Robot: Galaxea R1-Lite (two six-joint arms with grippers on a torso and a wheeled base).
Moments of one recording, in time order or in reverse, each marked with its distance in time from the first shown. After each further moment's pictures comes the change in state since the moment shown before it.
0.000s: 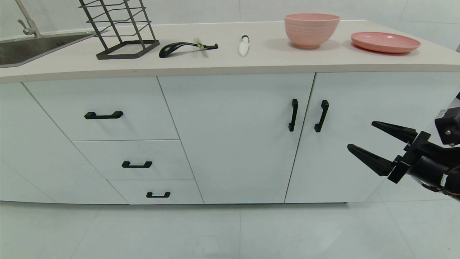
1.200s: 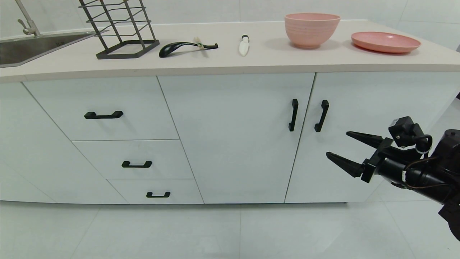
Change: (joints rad) left arm -0.045 0.405 -0.372 -0.267 -0.719 0.128; right arm 0.017 0.208 -0.099 -0.014 0.039 -0.025
